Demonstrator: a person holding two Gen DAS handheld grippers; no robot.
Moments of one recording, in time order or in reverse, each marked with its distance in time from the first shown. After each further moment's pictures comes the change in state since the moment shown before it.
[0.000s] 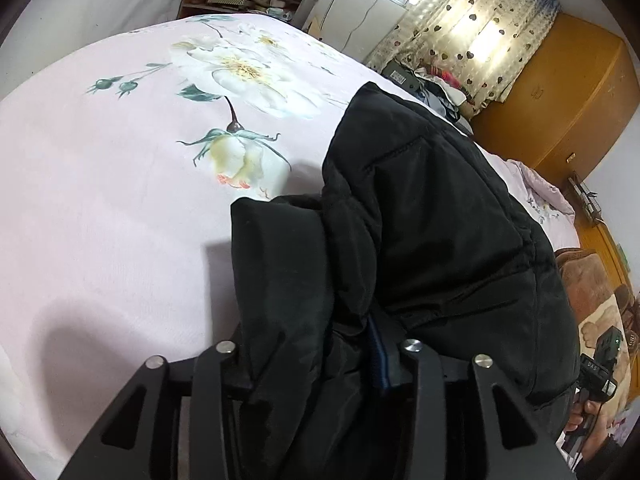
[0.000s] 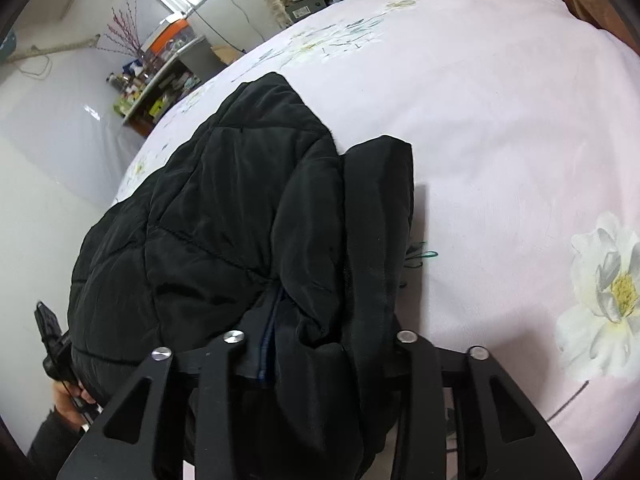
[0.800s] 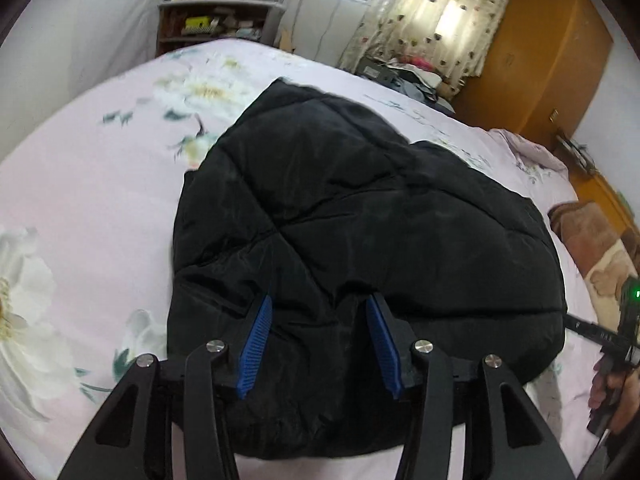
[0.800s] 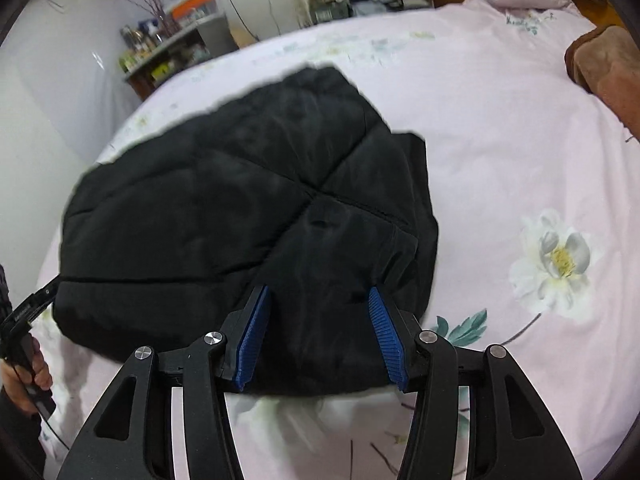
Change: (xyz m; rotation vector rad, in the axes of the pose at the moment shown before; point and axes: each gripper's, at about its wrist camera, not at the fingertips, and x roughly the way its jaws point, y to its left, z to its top) left arm -0.031 -0.046 -0.033 0.127 -0.030 0.048; right arm -0.042 0.053 -0.045 -0.170 0.008 -0.172
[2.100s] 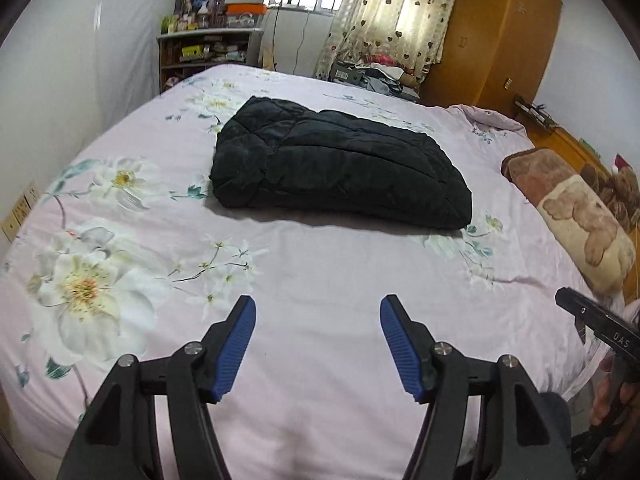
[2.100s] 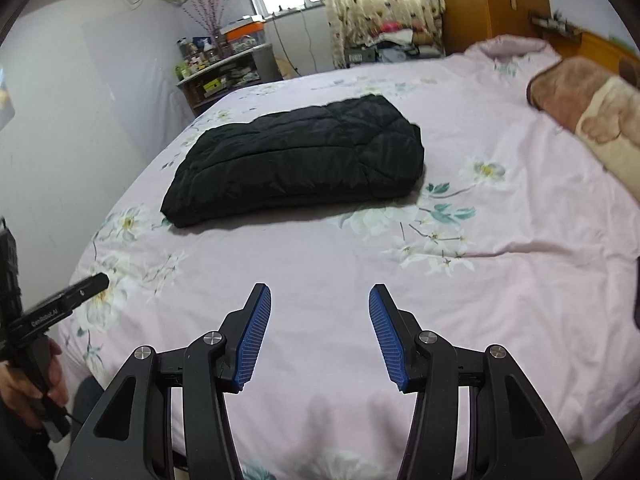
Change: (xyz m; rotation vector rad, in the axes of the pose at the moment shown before) left arm -0.259 -0.083 -0.195 0.136 -0.036 0.051; right arm -0.234 0.093 -0.223 -0.118 -0.173 0.005
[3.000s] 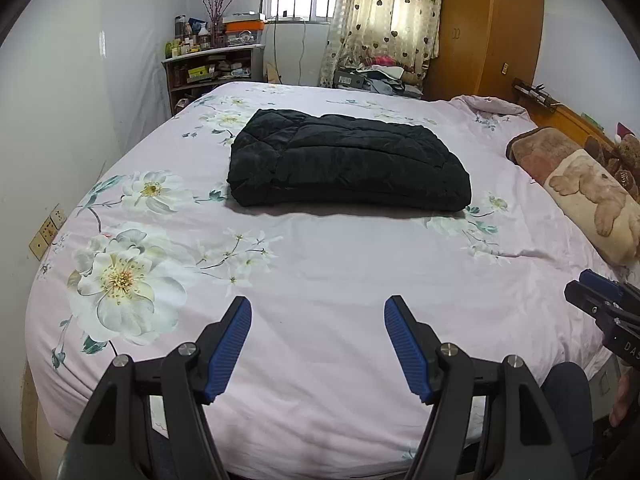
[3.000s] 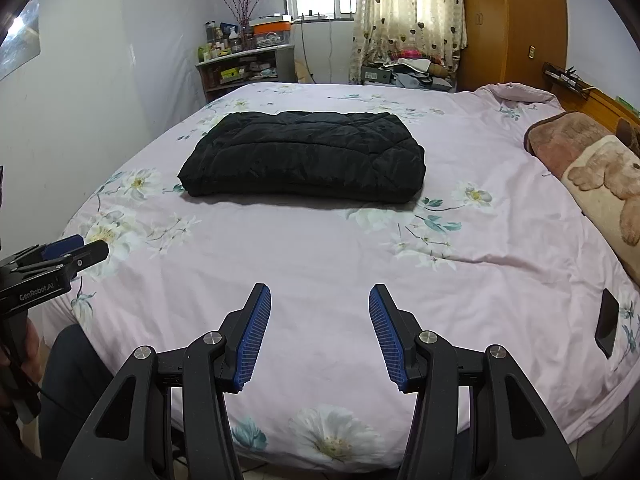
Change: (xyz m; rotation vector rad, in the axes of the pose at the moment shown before) left arm -0.040 -0.024 -0.033 0.073 -0.029 0.089; right arm -0.041 0.040 -0.034 -0.154 -0.027 -0.072
